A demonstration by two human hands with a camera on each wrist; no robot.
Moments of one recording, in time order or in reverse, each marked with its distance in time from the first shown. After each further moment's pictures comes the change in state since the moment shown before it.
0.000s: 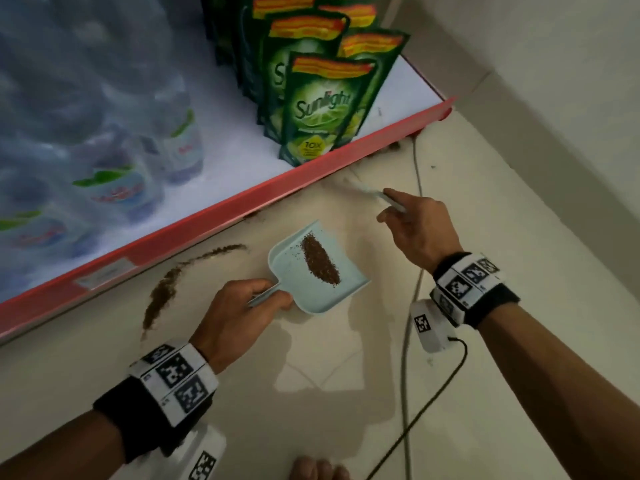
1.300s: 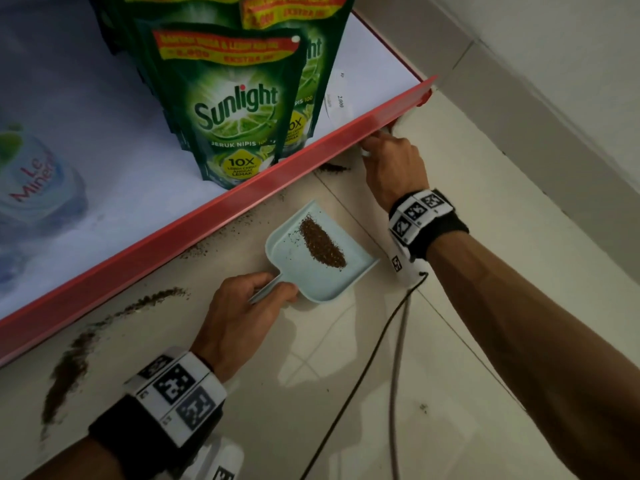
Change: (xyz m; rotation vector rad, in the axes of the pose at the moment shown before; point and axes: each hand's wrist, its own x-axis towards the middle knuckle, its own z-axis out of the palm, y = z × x) left_hand 0.081 0.027 0.055 -0.054 -0.040 -0.014; right_hand 0.116 0.054 0.020 -0.344 -0.005 0.049
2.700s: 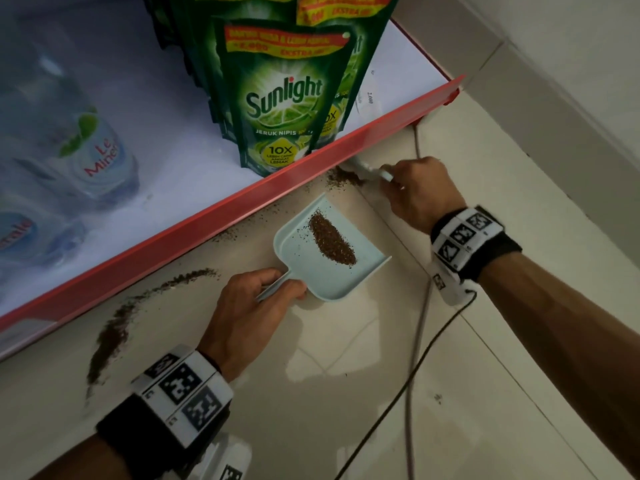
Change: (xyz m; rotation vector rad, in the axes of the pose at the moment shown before) left_hand -0.027 0.003 -0.019 -0.017 0.030 0.030; right_hand -0.037 -0.003 -0.017 -0.012 -0.131 -0.212
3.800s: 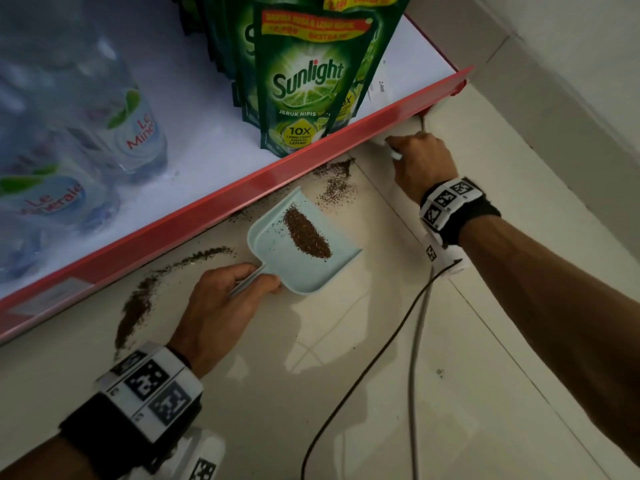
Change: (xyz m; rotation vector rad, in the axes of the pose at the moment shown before) left_hand -0.029 -0.018 -0.037 -0.065 0.044 -0.054; right_hand 0.020 -0.009 0.006 -0.117 -0.009 0.152
